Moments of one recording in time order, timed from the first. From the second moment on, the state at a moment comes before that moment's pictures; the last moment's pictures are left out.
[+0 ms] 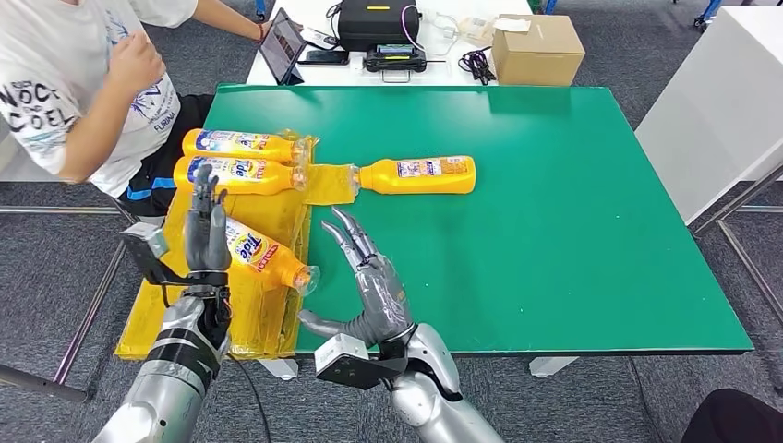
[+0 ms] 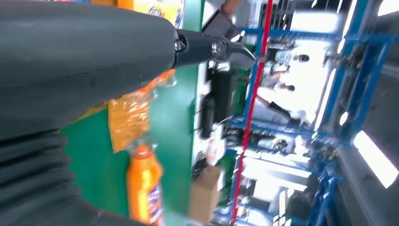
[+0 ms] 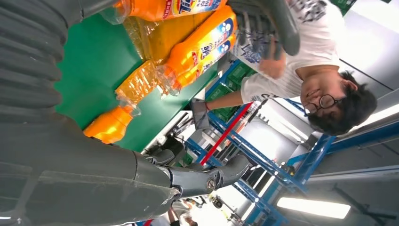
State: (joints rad) left arm -0.52 -0.22 0.23 -0.76 -0.02 -0.08 -0.66; right arm -0.20 0.23 0.65 -1.27 0.56 -0.38 -0.58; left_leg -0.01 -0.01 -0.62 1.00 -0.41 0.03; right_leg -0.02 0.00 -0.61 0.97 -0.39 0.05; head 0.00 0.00
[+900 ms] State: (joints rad) left arm -0.09 -0.29 0.06 -1.23 0.01 0.18 -0.66; right arm 0.06 0.23 0.32 -1.54 0.35 -0.60 -0.69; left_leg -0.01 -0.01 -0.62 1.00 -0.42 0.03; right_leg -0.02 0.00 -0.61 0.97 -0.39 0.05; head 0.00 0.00
